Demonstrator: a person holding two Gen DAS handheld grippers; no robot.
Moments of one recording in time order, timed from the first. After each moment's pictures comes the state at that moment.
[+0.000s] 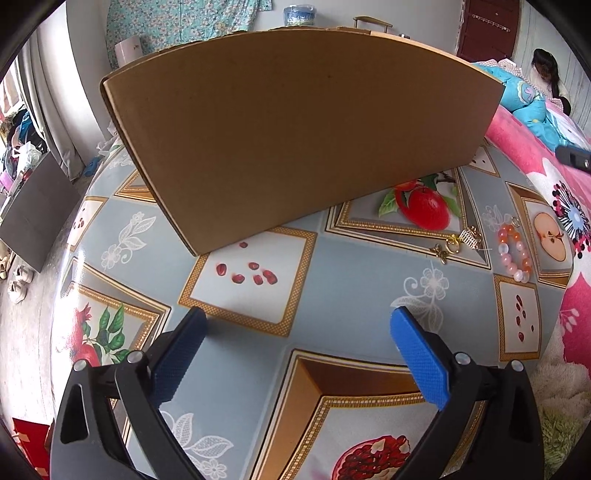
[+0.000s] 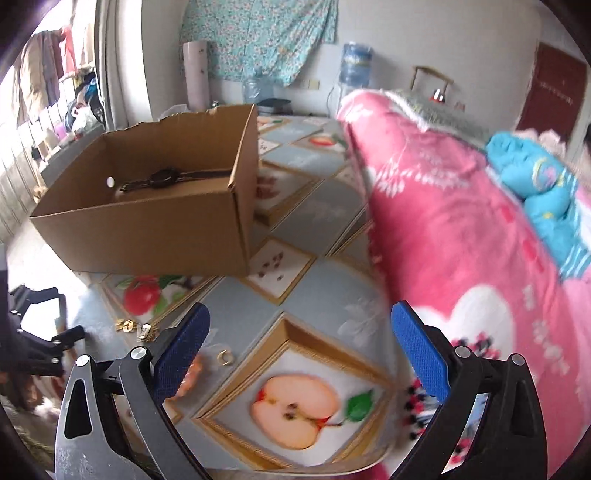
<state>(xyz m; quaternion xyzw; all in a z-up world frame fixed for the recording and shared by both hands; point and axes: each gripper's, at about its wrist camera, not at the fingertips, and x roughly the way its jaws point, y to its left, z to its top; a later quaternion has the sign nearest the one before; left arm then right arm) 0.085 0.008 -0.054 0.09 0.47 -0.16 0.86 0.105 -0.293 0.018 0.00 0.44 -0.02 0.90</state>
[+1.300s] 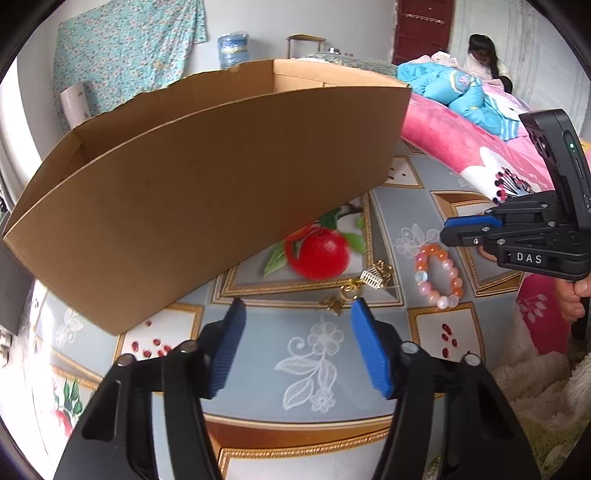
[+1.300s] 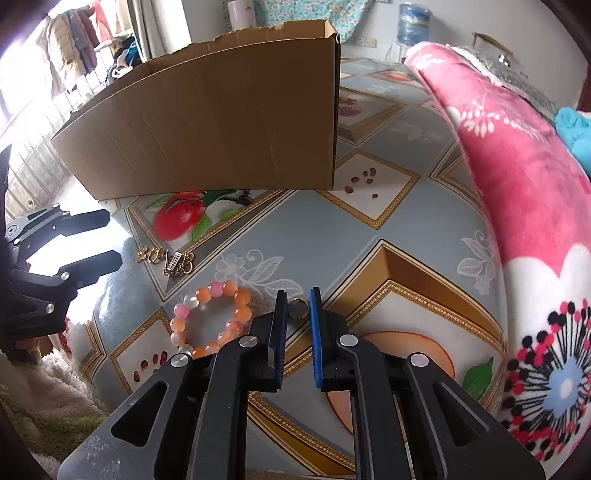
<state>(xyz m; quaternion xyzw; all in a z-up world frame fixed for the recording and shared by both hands) 0.079 -0.053 -0.033 0.13 0.42 -0.27 0.86 0.104 -0.249 -0.048 0.00 0.51 0.08 0.86</state>
